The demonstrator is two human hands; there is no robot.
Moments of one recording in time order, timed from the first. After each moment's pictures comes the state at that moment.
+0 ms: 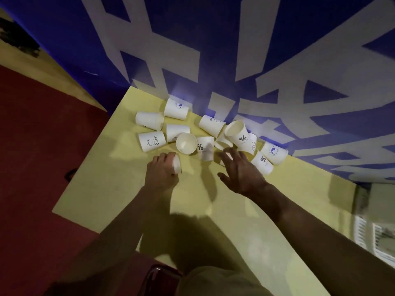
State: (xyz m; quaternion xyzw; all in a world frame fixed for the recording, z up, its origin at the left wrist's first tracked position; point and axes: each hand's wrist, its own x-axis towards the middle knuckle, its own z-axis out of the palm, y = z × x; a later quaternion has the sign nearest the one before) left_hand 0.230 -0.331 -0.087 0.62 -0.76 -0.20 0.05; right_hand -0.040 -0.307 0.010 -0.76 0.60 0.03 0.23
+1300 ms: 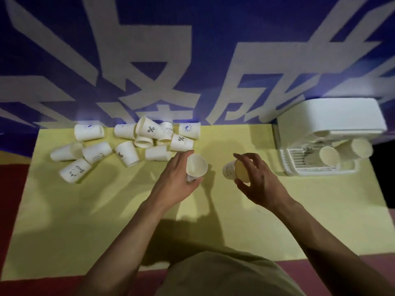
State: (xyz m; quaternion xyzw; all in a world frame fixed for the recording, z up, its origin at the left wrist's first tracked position) left_hand -0.010 -0.218 0.053 0.39 -0.84 -0.37 0.09; right_hand -0.240 -0.071 0.060 -0.56 0.79 -0.13 0.22
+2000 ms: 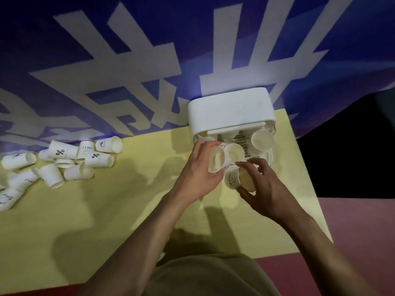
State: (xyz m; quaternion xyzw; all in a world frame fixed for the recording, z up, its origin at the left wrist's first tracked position) left_hand -0.377 -0.028 0.093 0.32 -0.85 -0.41 0.08; right_hand -0.526 0.139 0.065 -0.50 0.79 -0.24 0.25
